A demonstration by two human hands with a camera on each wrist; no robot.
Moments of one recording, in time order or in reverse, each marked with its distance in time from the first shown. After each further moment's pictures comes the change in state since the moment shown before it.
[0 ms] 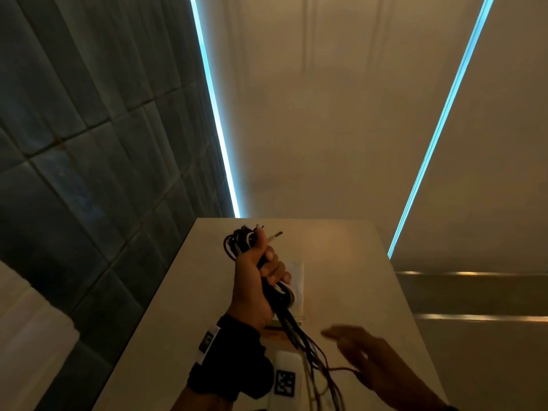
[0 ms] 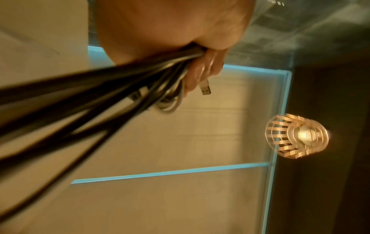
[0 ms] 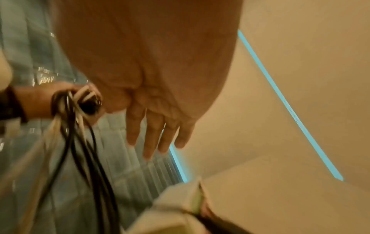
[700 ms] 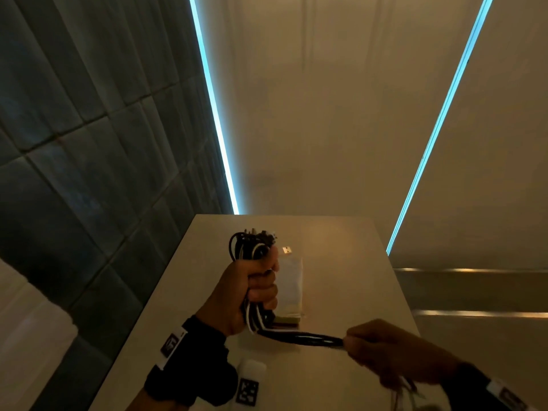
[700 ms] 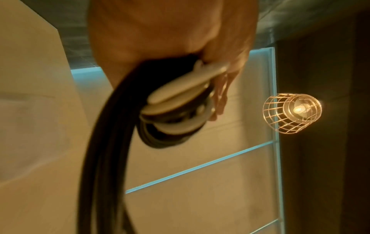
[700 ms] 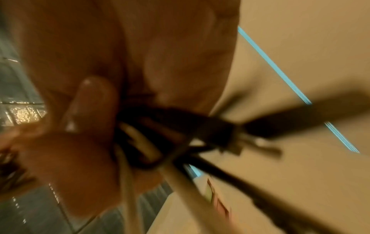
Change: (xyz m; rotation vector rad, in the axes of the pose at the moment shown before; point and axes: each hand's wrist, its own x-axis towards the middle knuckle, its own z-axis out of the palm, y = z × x) left_hand -0.013 0.024 -0.029 0.230 -0.264 -0.280; right_hand 0.007 -0.033 -0.043 0.167 -0.465 0.270
